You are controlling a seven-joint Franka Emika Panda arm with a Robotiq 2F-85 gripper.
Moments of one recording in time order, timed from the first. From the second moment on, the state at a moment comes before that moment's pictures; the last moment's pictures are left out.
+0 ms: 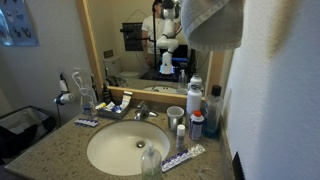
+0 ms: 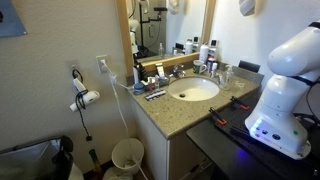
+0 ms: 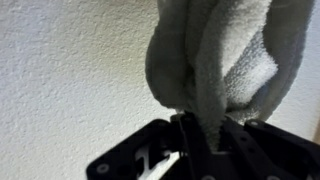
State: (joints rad) arm -0.10 -0.54 -0.09 -2.03 -1.59 1.88 1.44
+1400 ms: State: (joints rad) arm -0.14 -0.25 -0.18 -1.75 -1.66 1.73 1.54
